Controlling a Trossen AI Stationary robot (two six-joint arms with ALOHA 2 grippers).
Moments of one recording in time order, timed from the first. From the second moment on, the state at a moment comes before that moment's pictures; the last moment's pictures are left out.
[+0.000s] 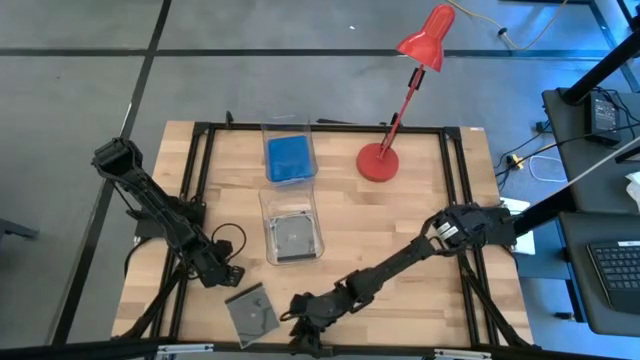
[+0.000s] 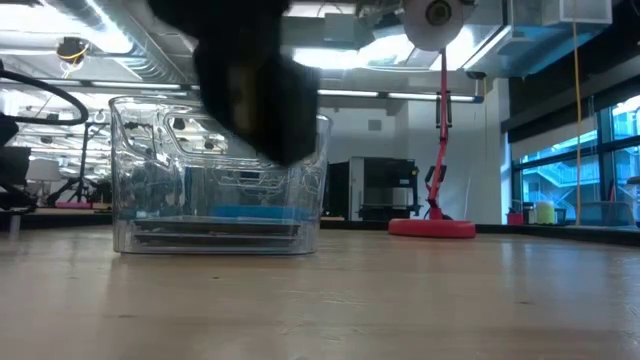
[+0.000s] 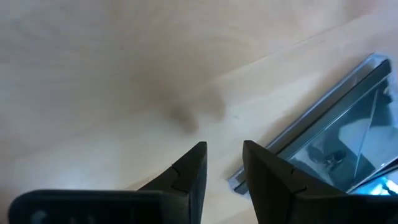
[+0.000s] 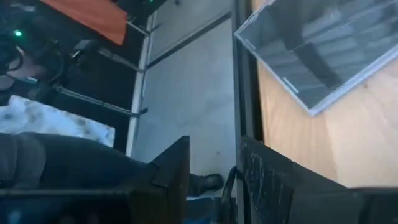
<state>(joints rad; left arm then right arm) -0.82 1.23 0.45 -0.31 0.04 -2.13 0.53 2.32 1.68 0.14 -0.12 0.86</state>
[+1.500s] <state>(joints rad) -1.14 1.36 0.80 0.01 -0.37 -1.21 0.58 2.39 1.68 0.30 0.19 0.65</state>
